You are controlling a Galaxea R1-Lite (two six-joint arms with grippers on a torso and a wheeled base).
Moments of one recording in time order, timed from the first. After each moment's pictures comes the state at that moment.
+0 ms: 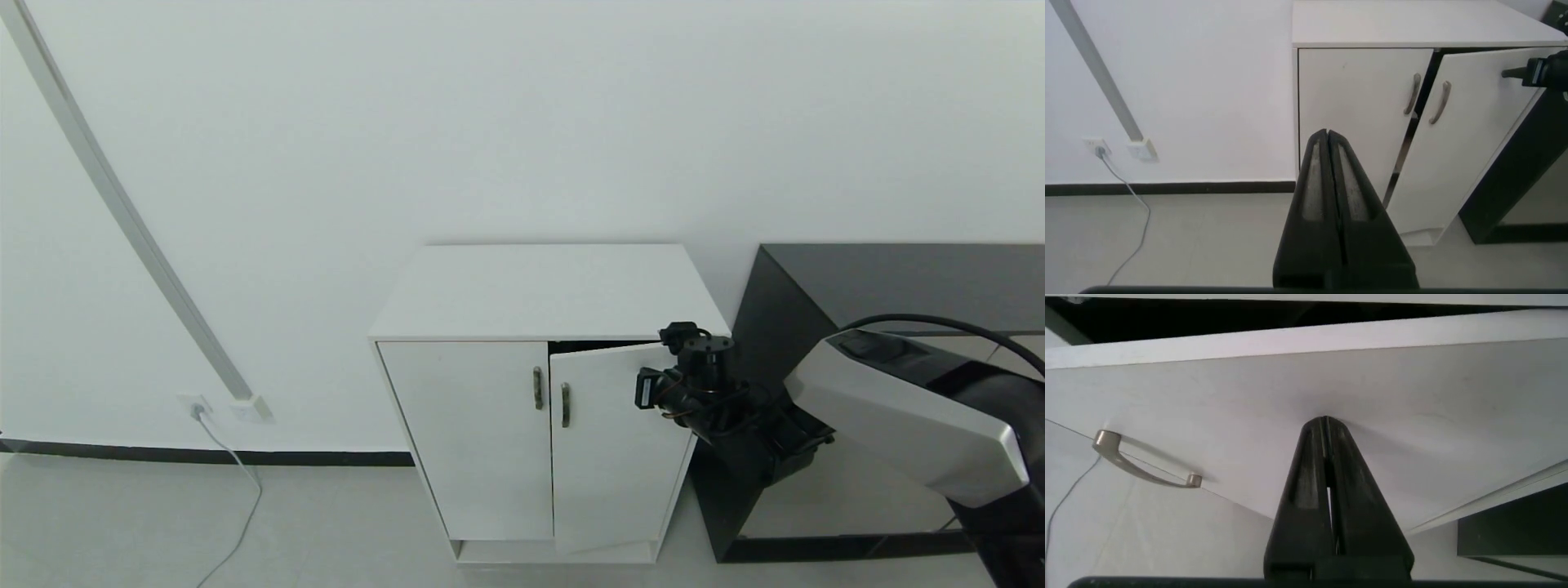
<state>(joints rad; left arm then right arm) 0.00 0.00 0.00 0.00 0.01 0.00 0.45 2.45 -1.24 -0.96 -0.14 0.21</state>
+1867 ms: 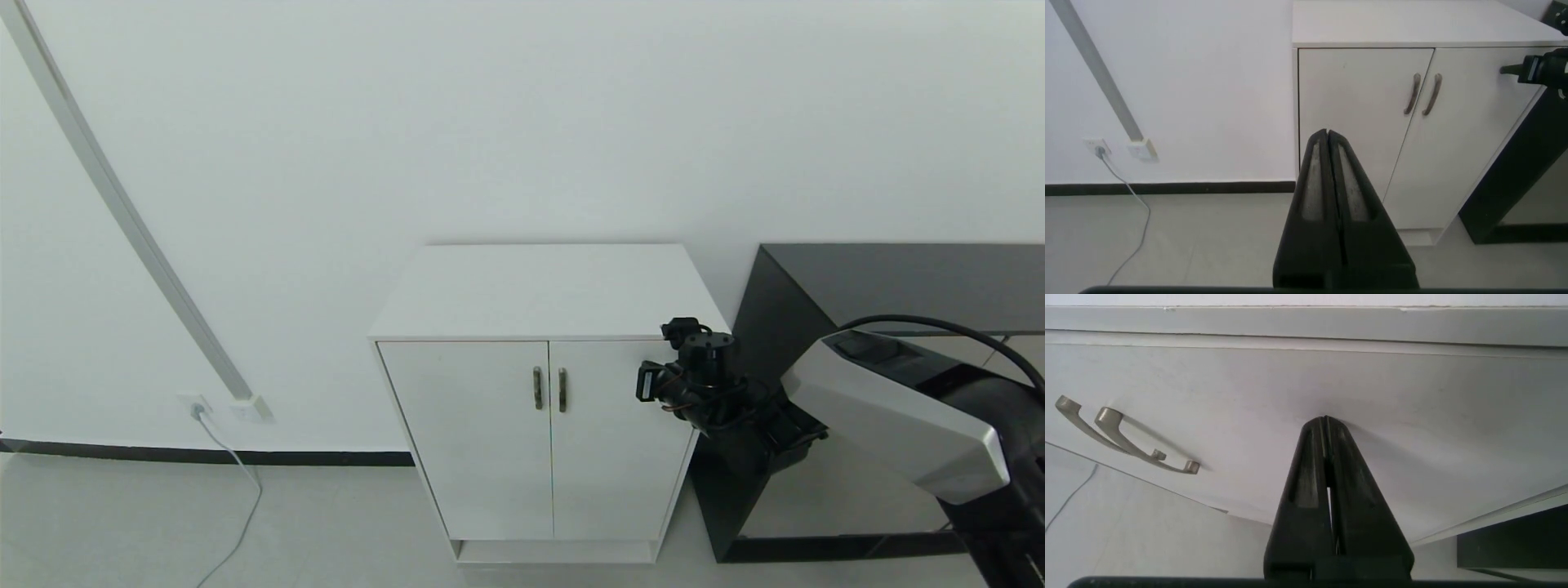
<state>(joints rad) 0.00 0.00 0.00 0.00 0.01 0.00 0.43 2.48 -1.30 -0.96 -0.14 0.21</state>
